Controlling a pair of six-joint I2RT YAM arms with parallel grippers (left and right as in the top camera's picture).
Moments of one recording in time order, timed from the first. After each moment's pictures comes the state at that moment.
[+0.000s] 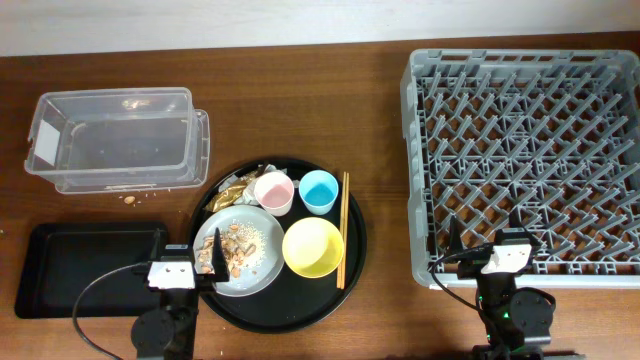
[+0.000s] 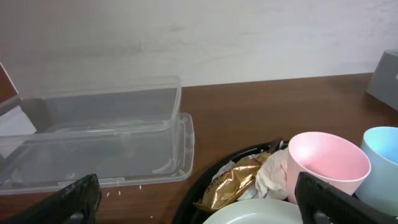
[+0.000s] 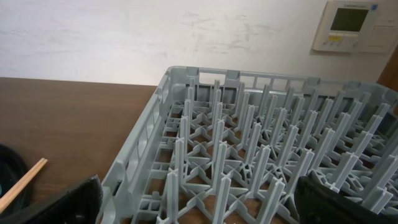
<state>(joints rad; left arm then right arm) 0.00 0.01 0.01 -0.08 0.01 0.06 -0.01 0.01 0.01 -0.08 0.00 -0.06</state>
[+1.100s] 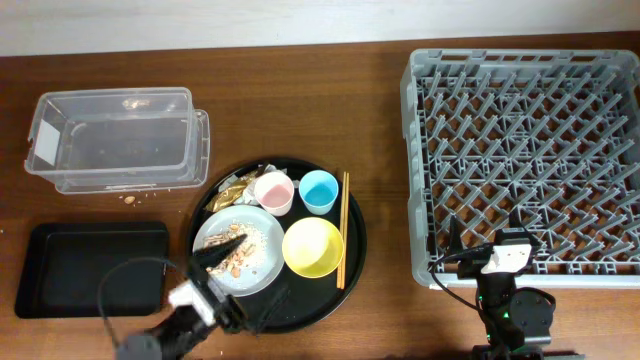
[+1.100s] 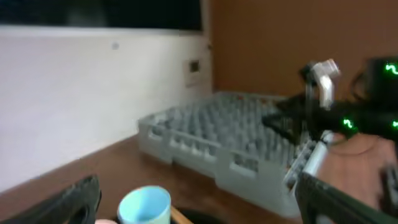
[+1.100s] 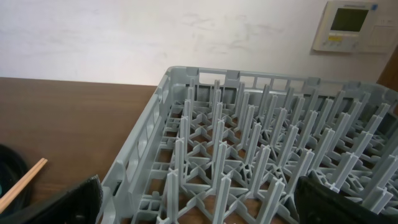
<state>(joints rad) 0.00 0.04 0.11 0.10 0.89 -0.12 -0.01 0.01 0.01 -0.08 0.00 -0.06</state>
